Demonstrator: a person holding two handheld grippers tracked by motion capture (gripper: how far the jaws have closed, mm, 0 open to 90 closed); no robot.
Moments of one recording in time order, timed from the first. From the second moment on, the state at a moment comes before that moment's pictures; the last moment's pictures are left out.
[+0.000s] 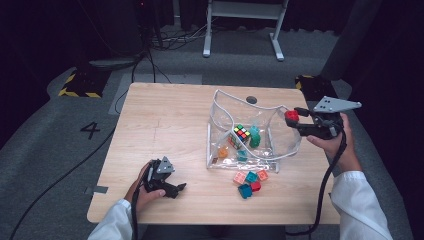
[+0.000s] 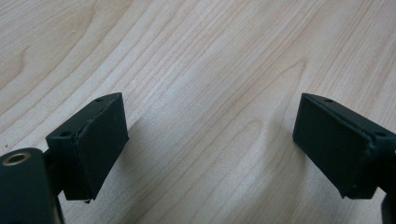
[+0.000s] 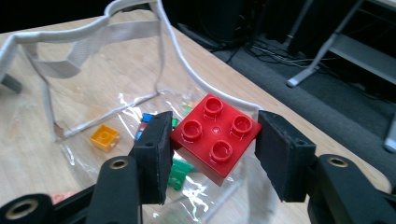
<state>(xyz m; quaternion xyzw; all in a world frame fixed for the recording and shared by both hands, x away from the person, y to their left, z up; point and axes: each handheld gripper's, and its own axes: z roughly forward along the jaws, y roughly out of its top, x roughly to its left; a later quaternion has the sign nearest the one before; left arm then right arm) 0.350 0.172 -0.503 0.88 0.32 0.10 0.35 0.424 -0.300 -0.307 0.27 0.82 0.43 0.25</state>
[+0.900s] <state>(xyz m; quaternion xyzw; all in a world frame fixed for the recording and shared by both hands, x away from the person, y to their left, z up) 0.351 0.173 -0.503 0.88 0.32 0.11 0.34 0.464 -0.225 -0.337 0.21 0.92 0.28 0.19</state>
